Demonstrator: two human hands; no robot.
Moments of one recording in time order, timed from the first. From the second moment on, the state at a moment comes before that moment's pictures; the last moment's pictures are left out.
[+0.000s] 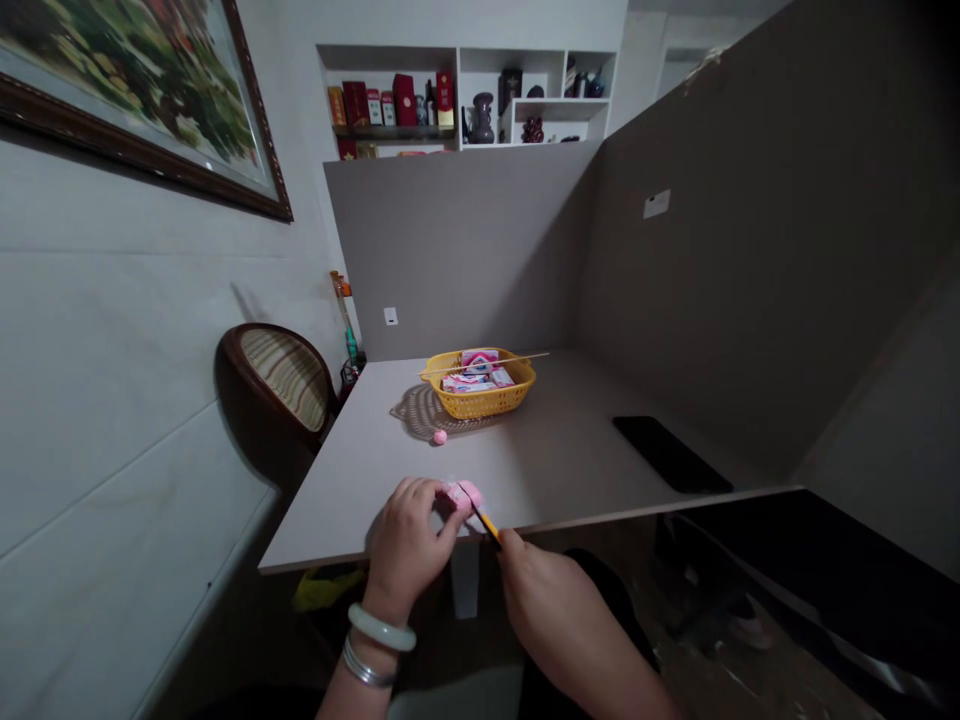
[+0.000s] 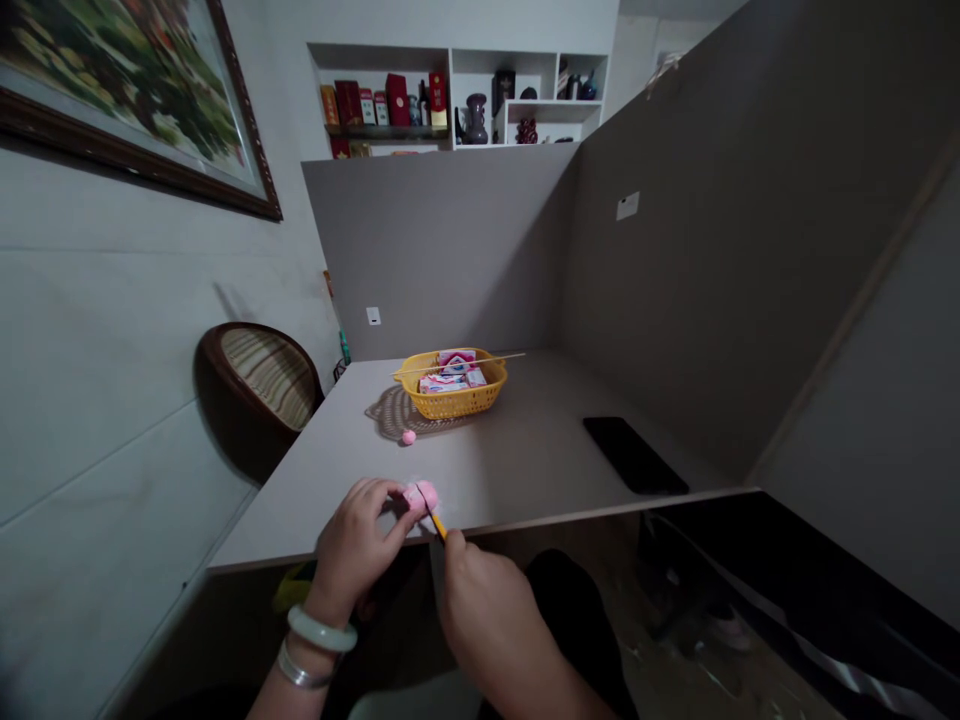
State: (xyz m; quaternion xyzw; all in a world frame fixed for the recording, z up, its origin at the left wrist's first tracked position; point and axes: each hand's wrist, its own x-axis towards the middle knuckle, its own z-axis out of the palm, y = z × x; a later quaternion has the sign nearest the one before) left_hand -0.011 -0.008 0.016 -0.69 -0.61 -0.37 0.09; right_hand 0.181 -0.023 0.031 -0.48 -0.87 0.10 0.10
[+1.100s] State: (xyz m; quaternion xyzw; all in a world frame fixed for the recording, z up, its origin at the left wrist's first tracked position) left_hand -0.004 -0.011 0.005 -0.66 -0.64 -0.36 0.16; right_hand 0.169 -0.013 0.027 -0.48 -0.86 0.10 0.13
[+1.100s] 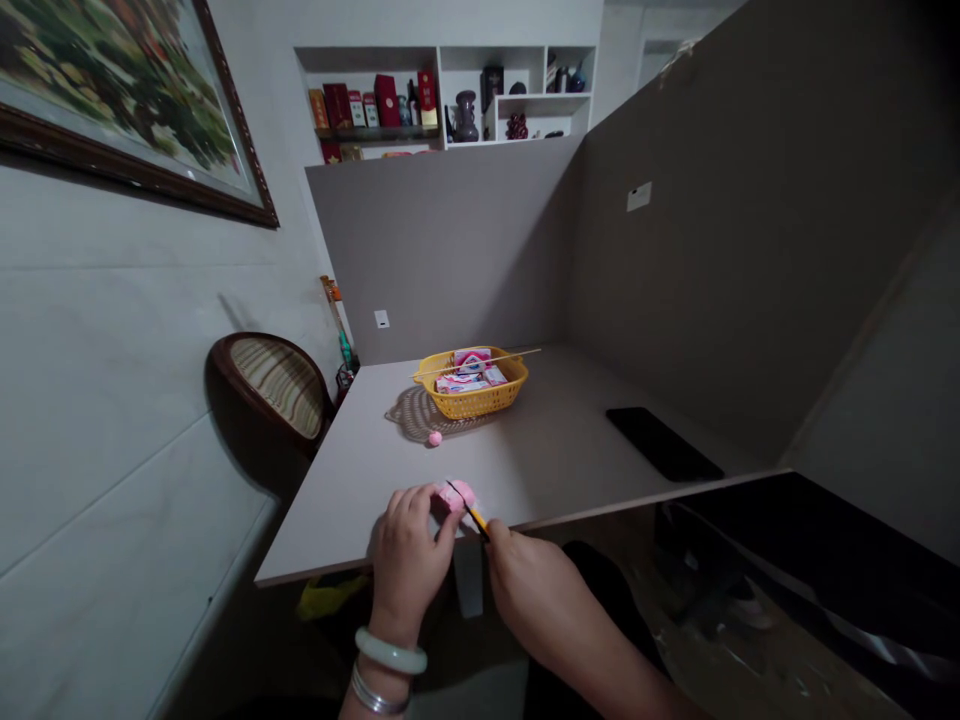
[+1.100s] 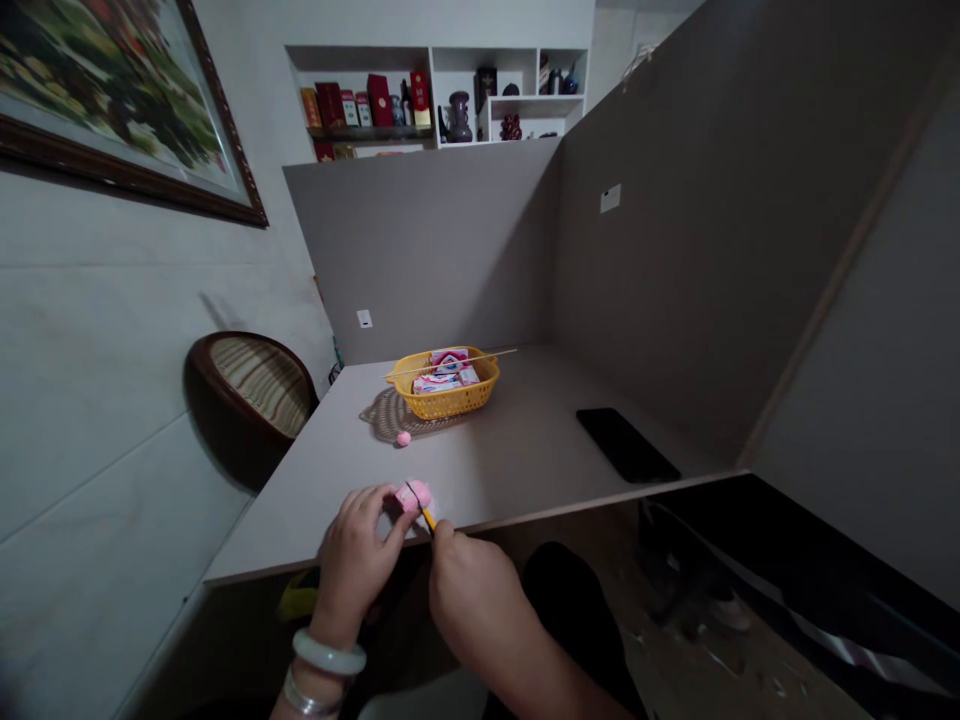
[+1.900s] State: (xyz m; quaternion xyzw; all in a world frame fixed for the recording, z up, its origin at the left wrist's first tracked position) left_hand -0.002 -0.014 0.005 -0.66 -0.63 -0.38 0.14; right_hand 0.188 -0.027 0.020 -0.47 -0.87 0.11 0.15
